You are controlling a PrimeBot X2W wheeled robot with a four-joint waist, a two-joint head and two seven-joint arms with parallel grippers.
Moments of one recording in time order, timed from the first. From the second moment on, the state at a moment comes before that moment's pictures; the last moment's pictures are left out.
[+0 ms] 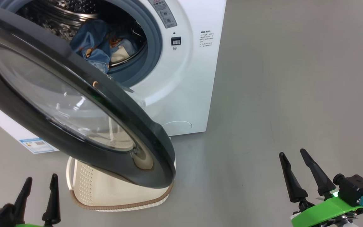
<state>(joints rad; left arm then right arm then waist) 0.01 0.21 0.01 0.20 -0.39 -0.13 -0.26 -0.05 -0.19 0.10 0.15 0.42 0.13 -0.26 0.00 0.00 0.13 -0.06</state>
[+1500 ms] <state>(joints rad) 0.06 0.11 0.03 0.10 -0.37 -0.13 -0.26 -0.29 -0.17 0.71 -0.12 0.47 0.13 -0.26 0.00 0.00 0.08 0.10</state>
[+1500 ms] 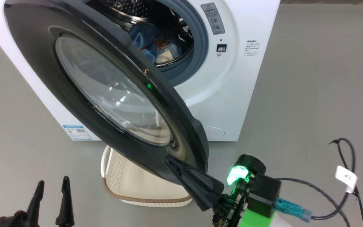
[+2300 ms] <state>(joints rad) 0.00 0.10 0.02 0.11 -0.38 -0.13 -0.26 -0.29 -0.19 0.68 0.20 0.51 0.13 -0.26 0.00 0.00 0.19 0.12</state>
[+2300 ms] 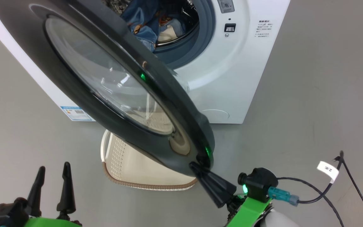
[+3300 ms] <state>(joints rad) -0.13 0.10 -0.05 0.10 -0.40 -0.13 -0.26 -0.50 -0.09 0.23 0.31 0.44 0.13 -0.26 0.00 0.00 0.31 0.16</state>
